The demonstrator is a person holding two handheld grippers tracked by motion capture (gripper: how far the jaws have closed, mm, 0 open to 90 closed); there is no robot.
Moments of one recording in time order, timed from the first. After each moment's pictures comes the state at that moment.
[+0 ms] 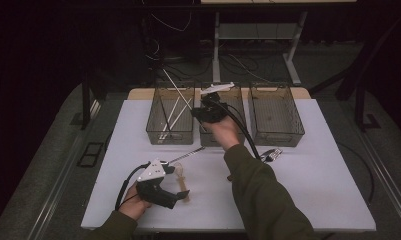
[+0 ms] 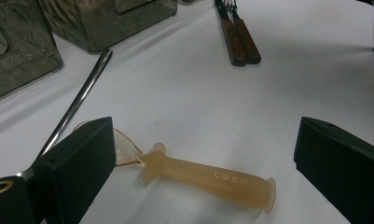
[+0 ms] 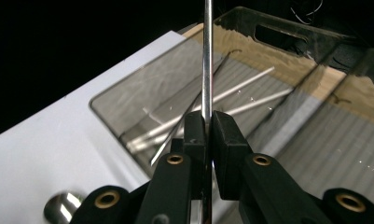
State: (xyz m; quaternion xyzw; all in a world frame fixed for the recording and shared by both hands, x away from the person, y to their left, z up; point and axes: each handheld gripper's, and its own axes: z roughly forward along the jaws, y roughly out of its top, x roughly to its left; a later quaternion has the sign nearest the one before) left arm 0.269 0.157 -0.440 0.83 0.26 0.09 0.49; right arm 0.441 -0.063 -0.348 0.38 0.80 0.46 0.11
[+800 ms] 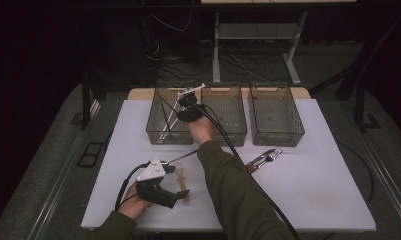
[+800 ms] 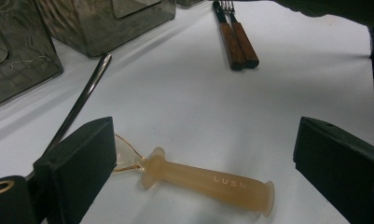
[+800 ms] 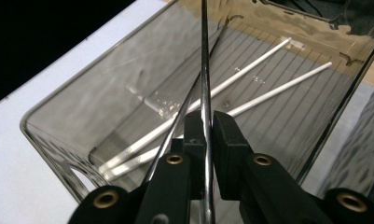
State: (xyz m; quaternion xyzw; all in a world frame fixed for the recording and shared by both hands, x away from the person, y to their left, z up) left arm 0.270 0.157 -0.438 0.83 0.26 0.09 0.49; right arm 0.476 0.003 -0.384 0.43 0.81 0.39 0.11
